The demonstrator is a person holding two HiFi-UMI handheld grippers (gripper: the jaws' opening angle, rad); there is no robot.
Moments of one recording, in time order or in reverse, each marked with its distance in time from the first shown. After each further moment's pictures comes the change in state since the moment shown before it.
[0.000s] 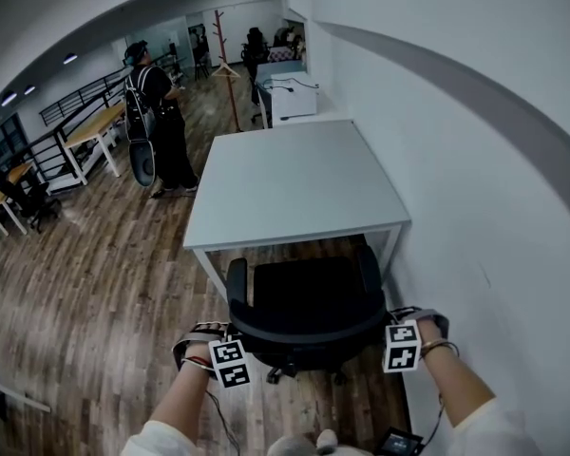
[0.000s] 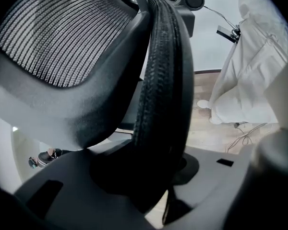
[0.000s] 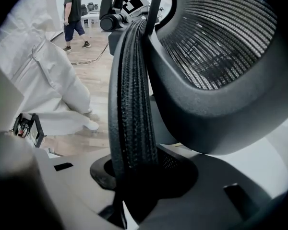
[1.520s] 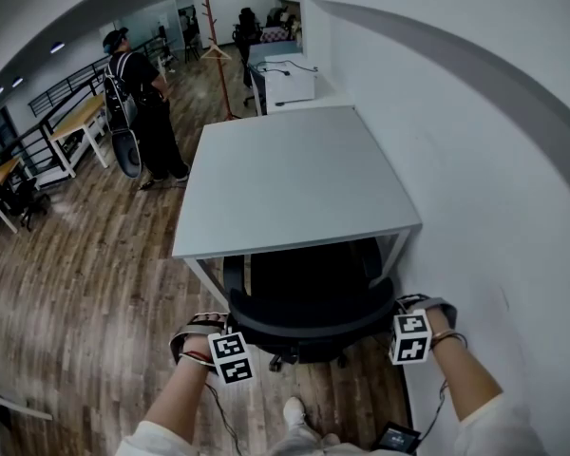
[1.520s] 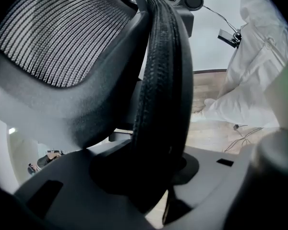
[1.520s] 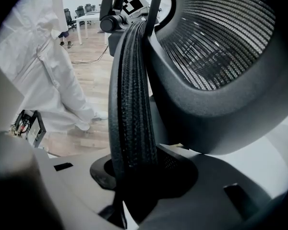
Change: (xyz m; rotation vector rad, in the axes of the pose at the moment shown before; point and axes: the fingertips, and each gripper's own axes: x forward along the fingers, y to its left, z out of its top) left arm 0.047 0.103 0.006 0.012 -0.004 -0.018; right arm 0.040 -0.106 -0.004 0.010 -0.005 0.004
